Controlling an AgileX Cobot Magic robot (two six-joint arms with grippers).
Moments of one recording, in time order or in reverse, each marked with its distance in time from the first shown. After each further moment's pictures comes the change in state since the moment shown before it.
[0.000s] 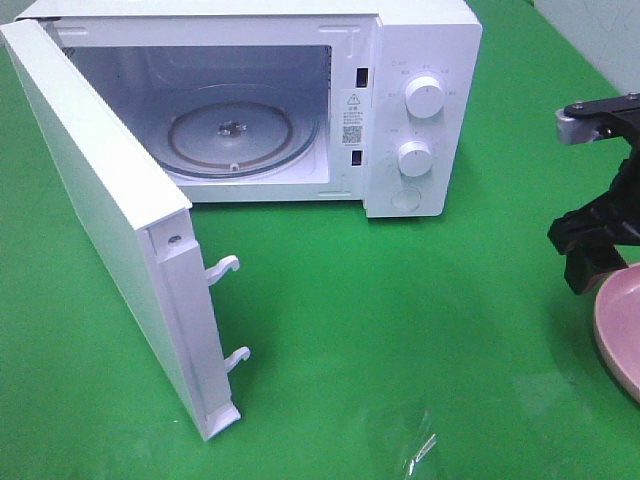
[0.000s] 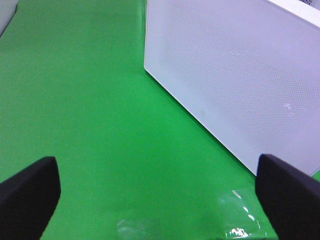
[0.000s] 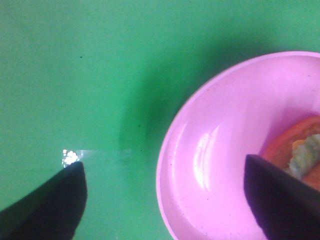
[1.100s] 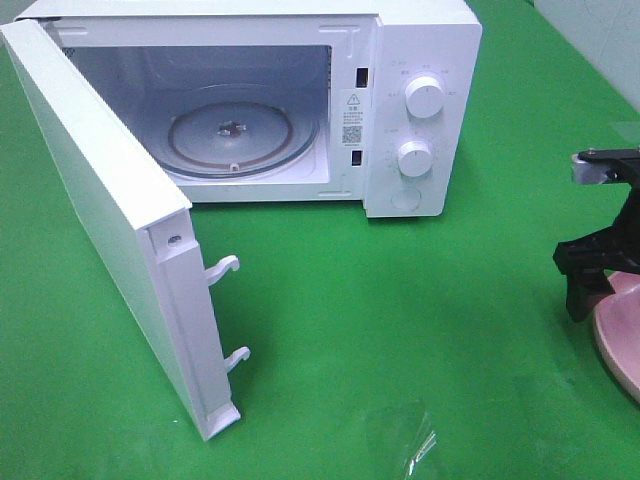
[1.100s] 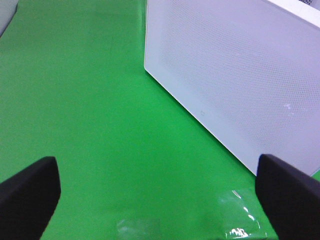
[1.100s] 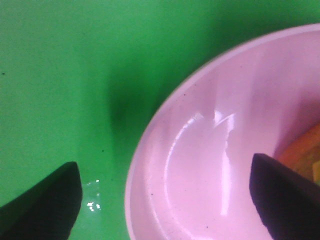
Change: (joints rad) left arm 0.000 0.000 0.000 0.000 0.000 0.000; right arm -0.136 0.200 0.000 0.045 -0.099 -0.002
